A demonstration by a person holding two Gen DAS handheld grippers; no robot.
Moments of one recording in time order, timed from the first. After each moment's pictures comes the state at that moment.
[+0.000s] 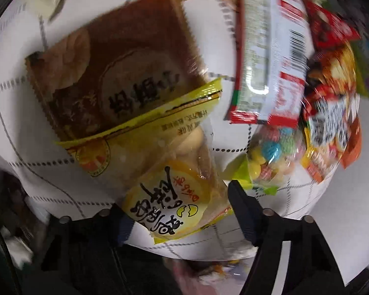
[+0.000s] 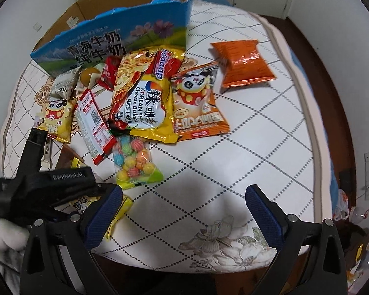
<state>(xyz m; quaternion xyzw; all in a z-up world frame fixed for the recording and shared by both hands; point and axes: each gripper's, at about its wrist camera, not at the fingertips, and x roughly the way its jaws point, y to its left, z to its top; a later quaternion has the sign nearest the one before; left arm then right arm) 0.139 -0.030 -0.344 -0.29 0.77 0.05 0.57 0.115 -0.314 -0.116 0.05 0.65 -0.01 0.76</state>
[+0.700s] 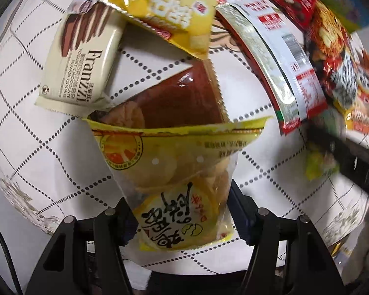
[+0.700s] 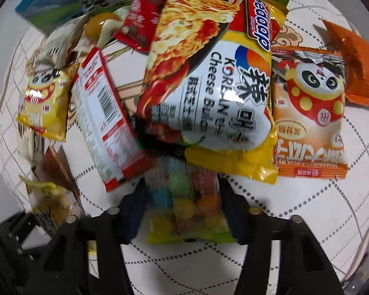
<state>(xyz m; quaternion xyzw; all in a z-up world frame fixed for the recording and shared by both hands) 0.131 -0.025 -0.260 -0.04 0.73 0.01 0.68 0.168 -0.238 -0.215 0.02 0.72 0.04 0.70</state>
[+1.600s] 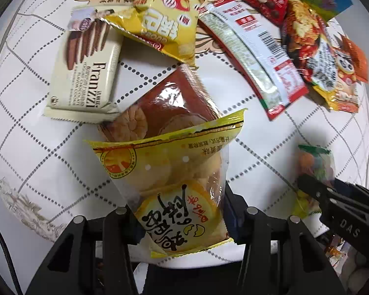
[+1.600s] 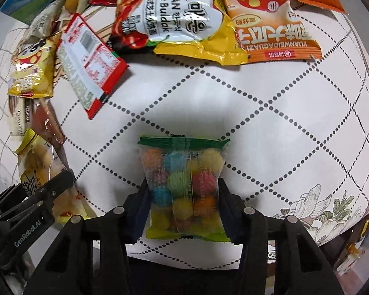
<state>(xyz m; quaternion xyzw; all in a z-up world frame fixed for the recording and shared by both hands) 0.155 -0.020 -0.252 0.00 0.72 -0.04 0.70 0.102 -0.222 -0.213 0.09 0.75 -0.02 0.66</state>
